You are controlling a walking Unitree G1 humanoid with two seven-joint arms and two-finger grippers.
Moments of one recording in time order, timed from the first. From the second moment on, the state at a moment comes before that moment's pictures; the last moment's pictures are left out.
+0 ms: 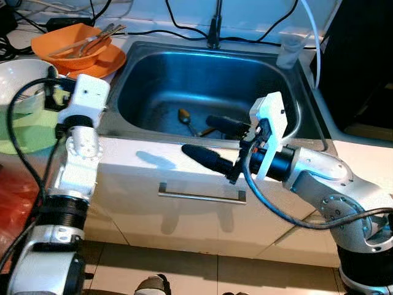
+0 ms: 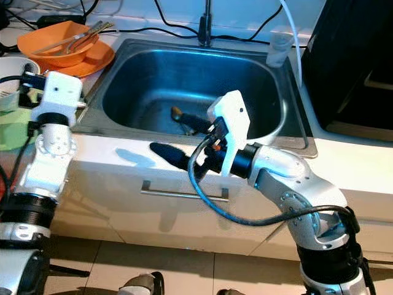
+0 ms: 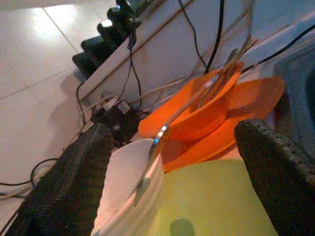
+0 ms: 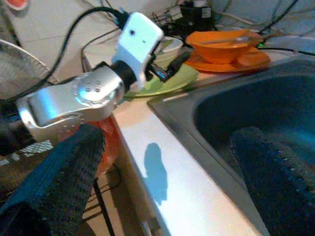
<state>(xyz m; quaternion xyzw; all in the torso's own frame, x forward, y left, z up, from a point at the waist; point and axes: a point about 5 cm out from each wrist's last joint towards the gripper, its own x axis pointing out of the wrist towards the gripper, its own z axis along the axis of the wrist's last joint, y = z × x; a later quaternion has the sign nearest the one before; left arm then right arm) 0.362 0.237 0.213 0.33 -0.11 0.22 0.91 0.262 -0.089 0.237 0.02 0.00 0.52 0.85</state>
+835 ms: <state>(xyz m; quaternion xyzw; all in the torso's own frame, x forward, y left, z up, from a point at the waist) 0.381 0.247 0.217 0.31 -0.10 0.24 0.92 0.251 -0.082 0.245 0.04 -0.03 0.55 0.84</state>
